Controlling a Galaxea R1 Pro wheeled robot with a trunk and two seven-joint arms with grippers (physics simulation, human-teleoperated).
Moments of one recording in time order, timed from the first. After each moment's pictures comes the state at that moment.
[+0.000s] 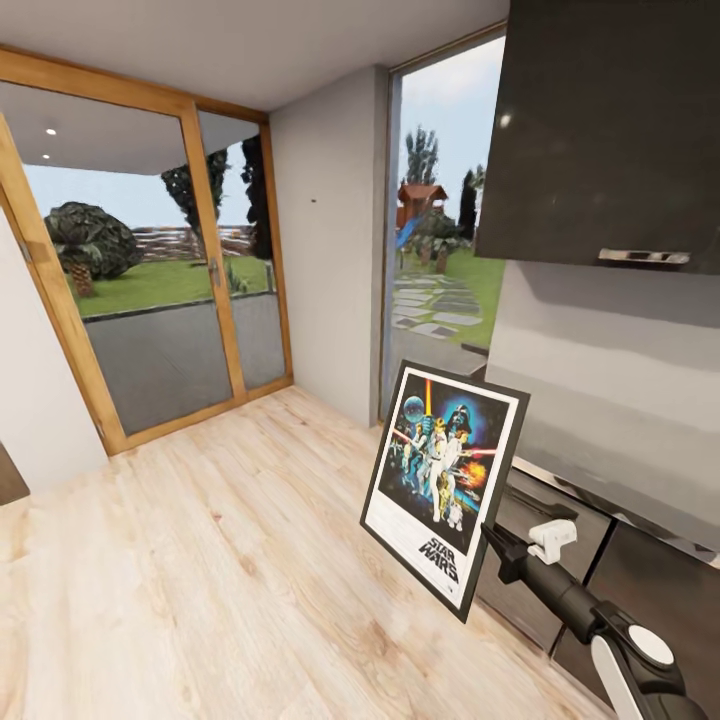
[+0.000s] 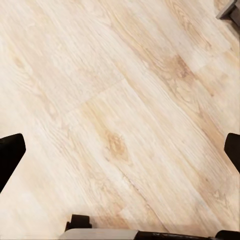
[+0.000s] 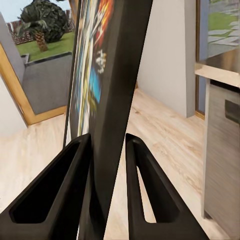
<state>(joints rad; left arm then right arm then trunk) 0.02 0.05 0.22 -0.57 0.11 -0.17 -0.27 -0.14 -0.13 -0.15 -1.40 -0.23 0.11 0.57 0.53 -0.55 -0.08</state>
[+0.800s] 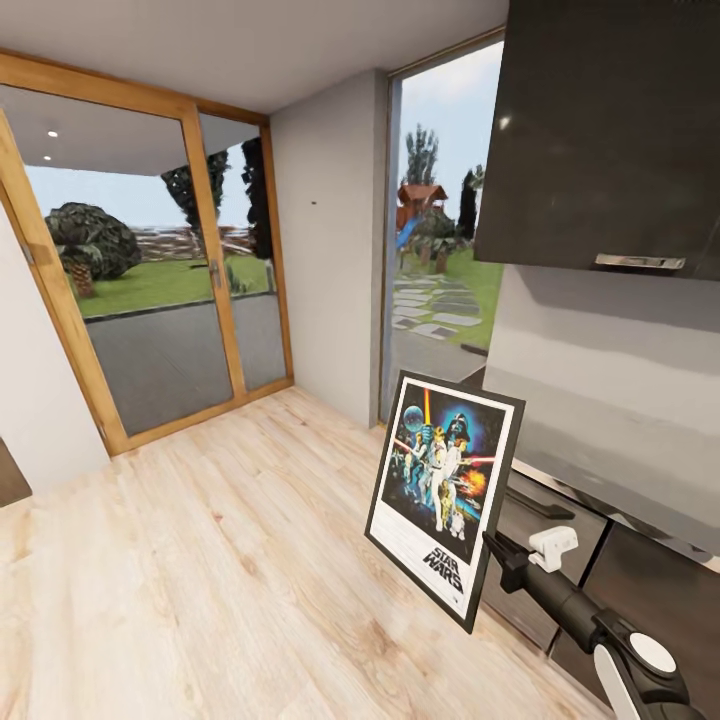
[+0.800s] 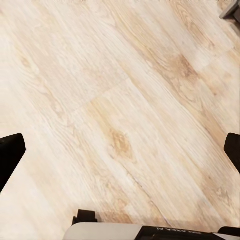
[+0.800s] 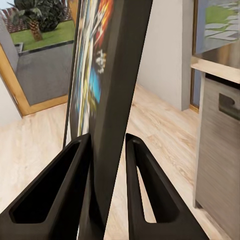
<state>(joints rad) 0.02 0.06 0.22 -0.58 0.11 -0.16 -0.27 -0.12 -0.13 -0.15 -1.40 -0.19 0.11 0.56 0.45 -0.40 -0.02</state>
